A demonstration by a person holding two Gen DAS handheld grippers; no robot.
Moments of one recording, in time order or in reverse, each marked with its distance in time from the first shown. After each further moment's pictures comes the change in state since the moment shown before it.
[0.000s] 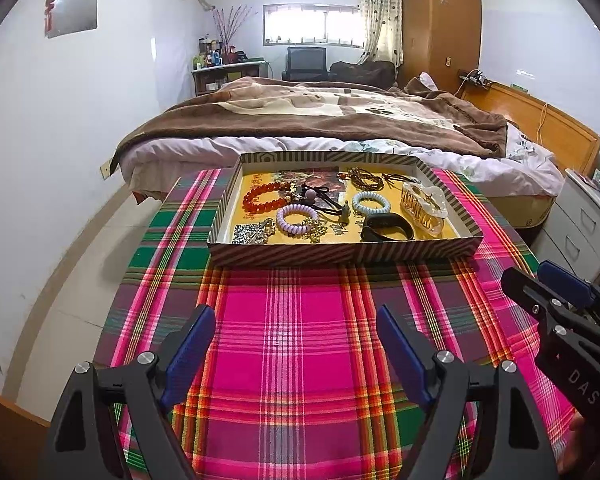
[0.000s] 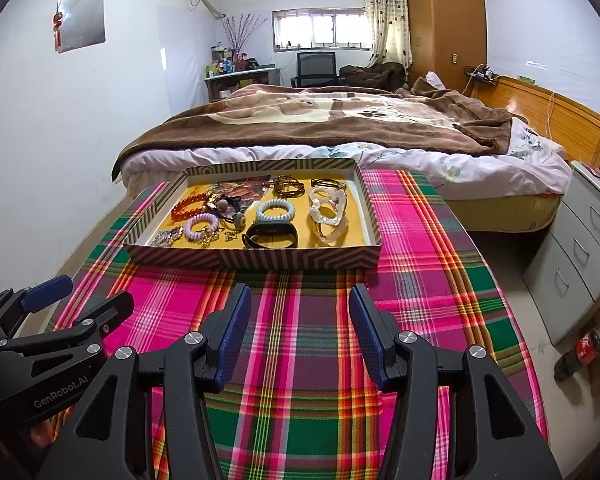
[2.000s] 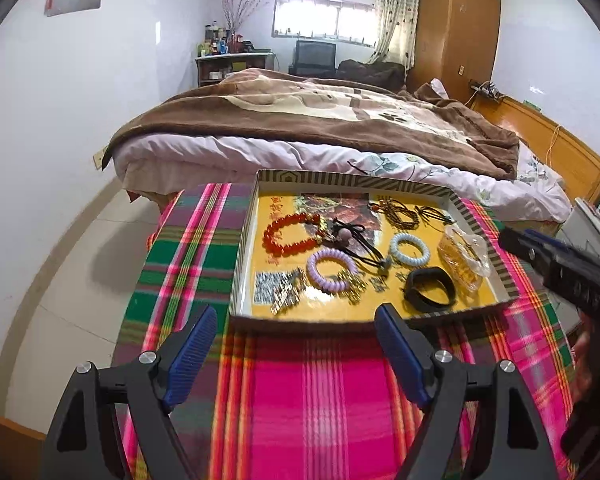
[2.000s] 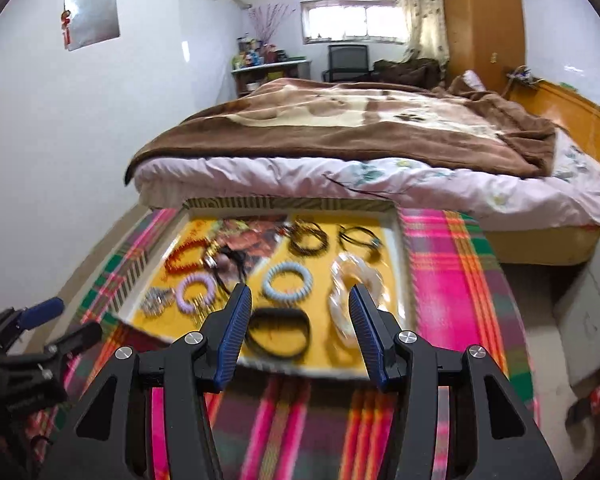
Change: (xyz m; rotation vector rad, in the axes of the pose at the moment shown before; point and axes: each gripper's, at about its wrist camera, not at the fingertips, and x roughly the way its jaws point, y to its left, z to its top) left arm 0.053 0.045 0.061 -0.065 0.027 -0.032; right arm 0.079 -0.007 0.081 -0.046 0.034 0.092
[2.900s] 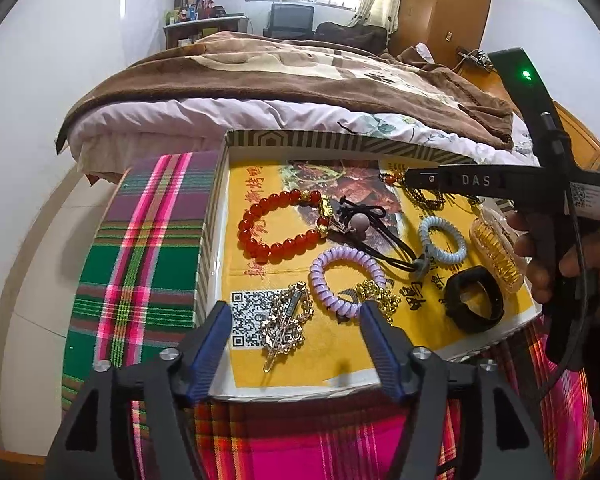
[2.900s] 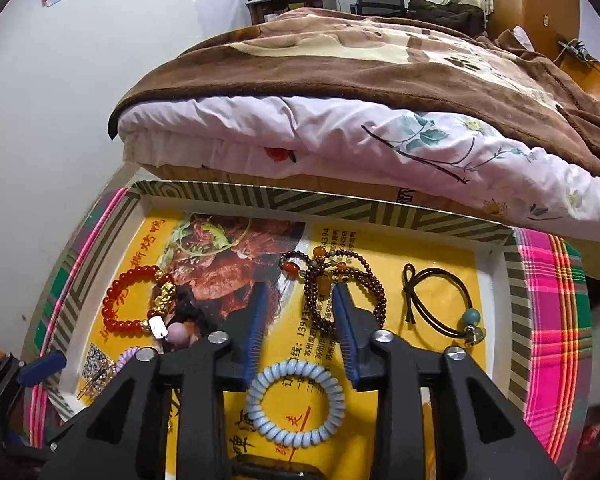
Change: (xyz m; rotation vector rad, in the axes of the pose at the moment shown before) left arm 0.104 0.011 0.026 0.048 0.138 -0.087; right arm 0.180 0.012 0.070 -0.049 0.264 0.102
